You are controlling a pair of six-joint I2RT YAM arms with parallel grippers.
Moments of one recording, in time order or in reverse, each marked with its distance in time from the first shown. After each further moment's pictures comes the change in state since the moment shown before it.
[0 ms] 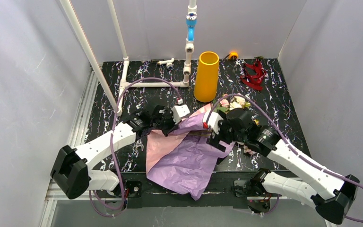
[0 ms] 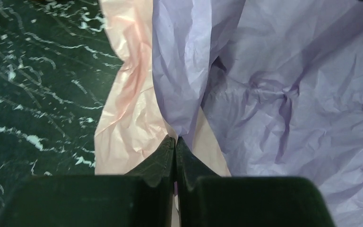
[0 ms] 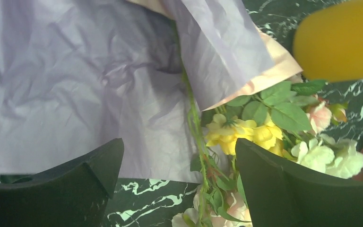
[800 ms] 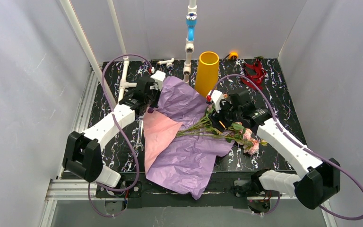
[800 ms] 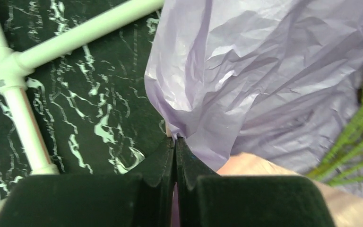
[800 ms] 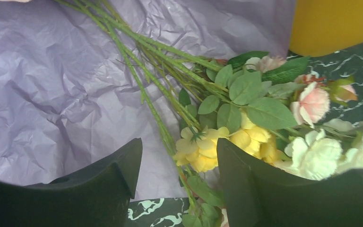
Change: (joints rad) left arm 0.261 0.142 0.176 0.055 -0.461 -0.327; right arm -0.323 0.270 0.146 0.081 -0.194 0.099
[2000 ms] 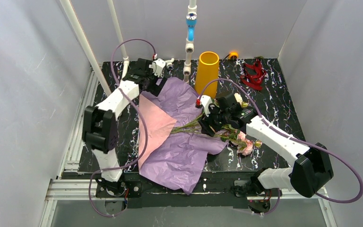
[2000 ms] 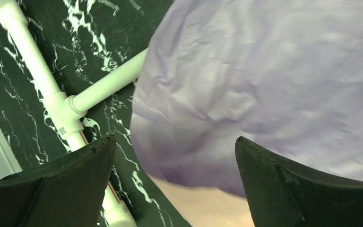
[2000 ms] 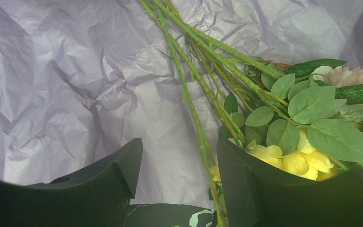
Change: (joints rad) left arm 0.154 0.437 0.438 -0.145 0.006 0.284; right arm 0.102 0.142 -0.027 0.099 -0.068 0.097
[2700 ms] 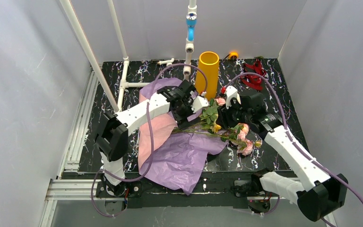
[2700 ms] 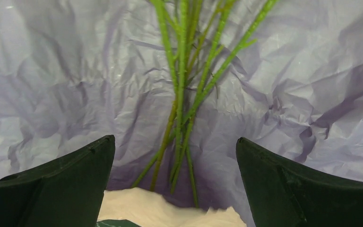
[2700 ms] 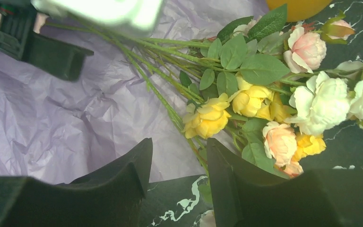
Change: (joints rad) left arm -0.437 -0.063 0.039 -0.453 0.220 0.098; right arm -0.171 -0.225 -0.017 -0.071 0.054 0.192
